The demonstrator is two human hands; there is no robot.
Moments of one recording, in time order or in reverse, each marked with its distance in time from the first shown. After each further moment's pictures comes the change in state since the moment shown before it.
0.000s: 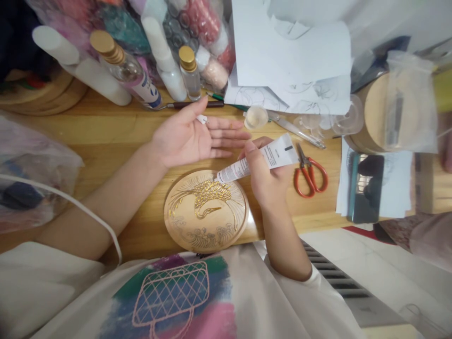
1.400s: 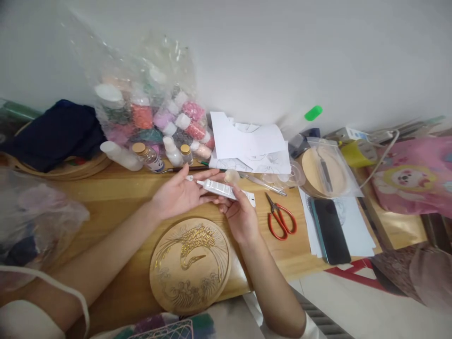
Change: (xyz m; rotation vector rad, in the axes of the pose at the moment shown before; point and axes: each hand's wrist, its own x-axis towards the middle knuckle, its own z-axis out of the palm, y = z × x) left_hand -0.002 -0.010 0.007 -0.071 -0.042 0.238; right_hand 0.017 0.002 0.002 0.654 -0.043 0.620
